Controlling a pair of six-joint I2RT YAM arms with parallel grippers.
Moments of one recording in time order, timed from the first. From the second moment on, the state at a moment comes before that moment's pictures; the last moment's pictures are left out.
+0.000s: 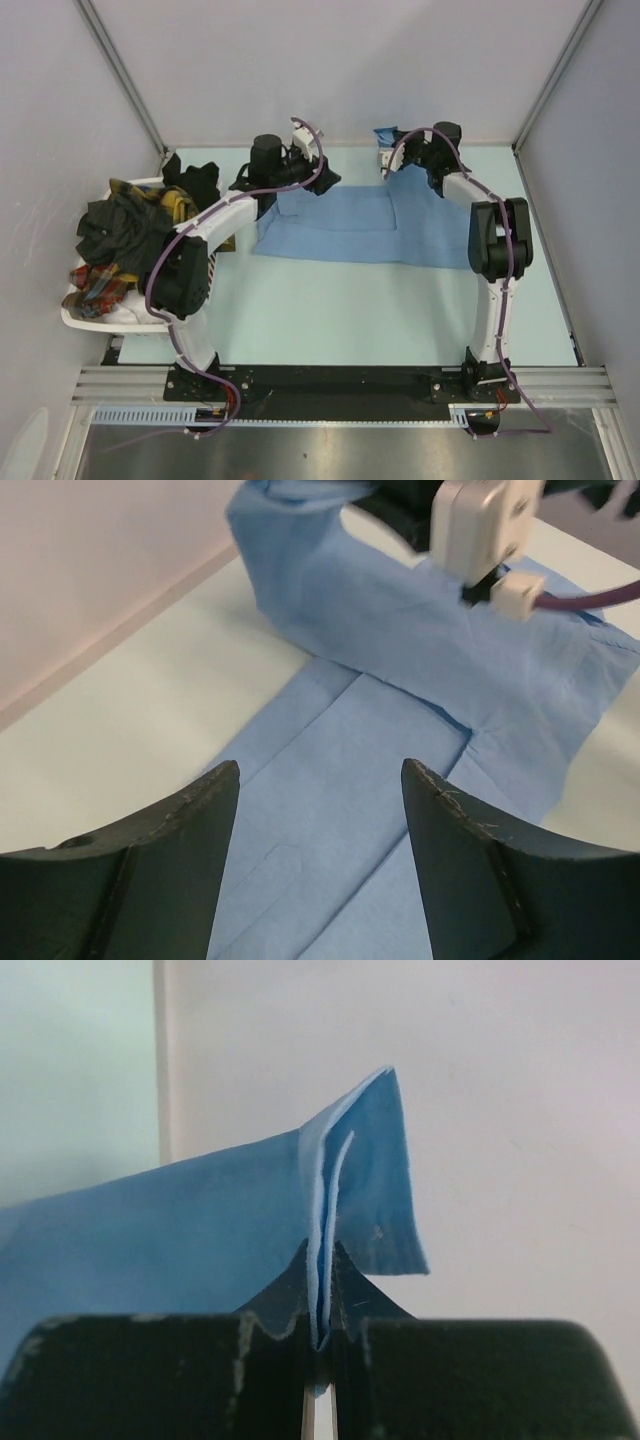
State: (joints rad) left arm -0.40 1.84 1.40 0.20 0.54 0.05; right arm 0.12 2.19 1.63 0.35 -0.68 -1.54
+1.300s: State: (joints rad) left arm -0.17 1.52 1.17 -0.20 0.47 0.02; right arm 0.44 1.99 1.79 -0.47 -0.35 0.04
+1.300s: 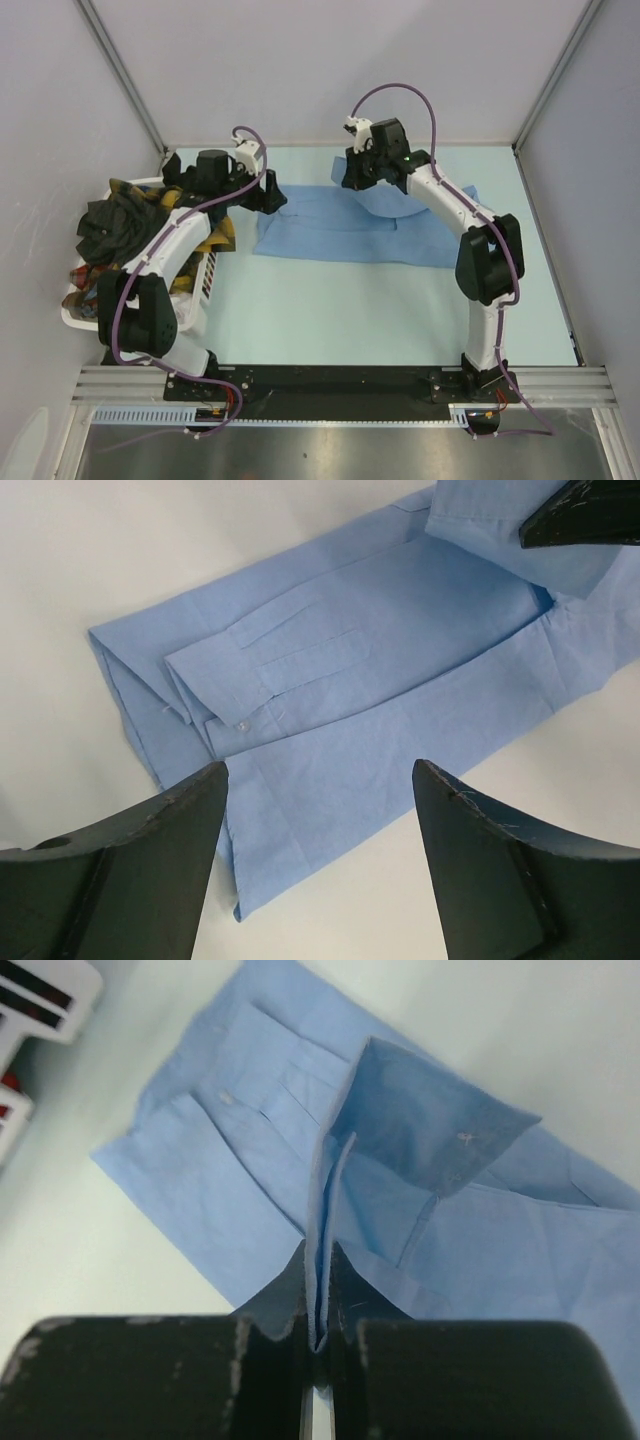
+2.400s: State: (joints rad) left arm -0.14 1.54 1.18 -0.25 0.47 0.19; right arm 0.43 2.06 1.78 -0.44 -0.51 0.06
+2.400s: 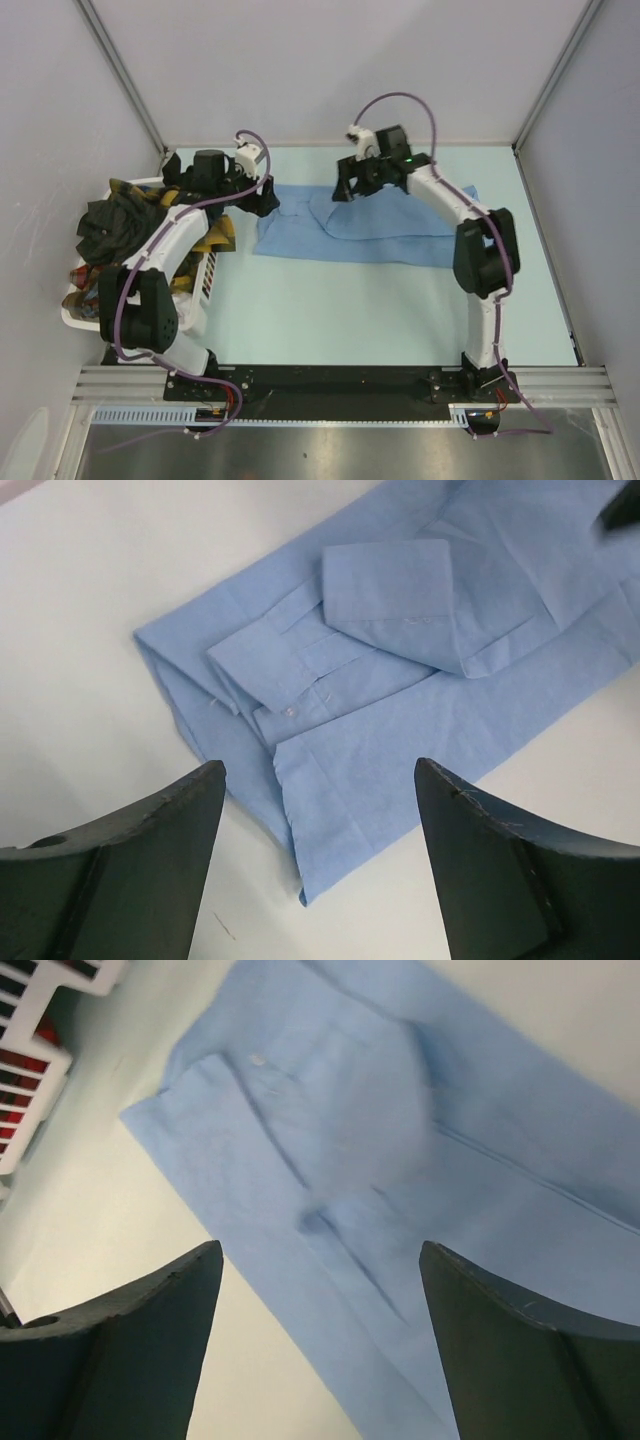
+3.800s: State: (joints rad) left arm -0.14 1.38 1.12 -0.37 0.48 0.22; right arm 0.57 2.28 1.75 -0.15 -0.48 0.18
